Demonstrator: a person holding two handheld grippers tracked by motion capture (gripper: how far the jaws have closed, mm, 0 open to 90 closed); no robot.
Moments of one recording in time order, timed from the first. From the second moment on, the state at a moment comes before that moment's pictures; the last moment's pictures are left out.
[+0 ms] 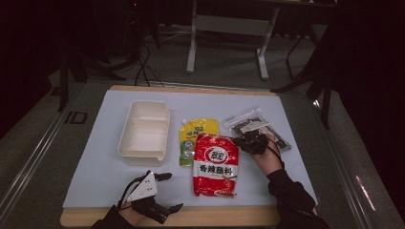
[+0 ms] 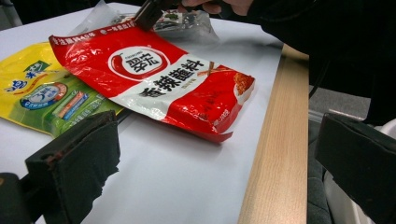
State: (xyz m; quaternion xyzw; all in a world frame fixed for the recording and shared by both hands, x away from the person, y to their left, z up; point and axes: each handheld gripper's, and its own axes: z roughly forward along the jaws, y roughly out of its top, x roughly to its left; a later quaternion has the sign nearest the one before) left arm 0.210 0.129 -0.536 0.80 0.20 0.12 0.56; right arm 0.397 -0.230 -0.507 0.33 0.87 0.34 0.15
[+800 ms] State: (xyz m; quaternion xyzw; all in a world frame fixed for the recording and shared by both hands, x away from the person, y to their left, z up) left arm 0.207 0.121 -0.529 0.80 0.21 0.11 0.55; right arm 0.369 -0.229 -0.468 0.29 0.87 0.37 0.18
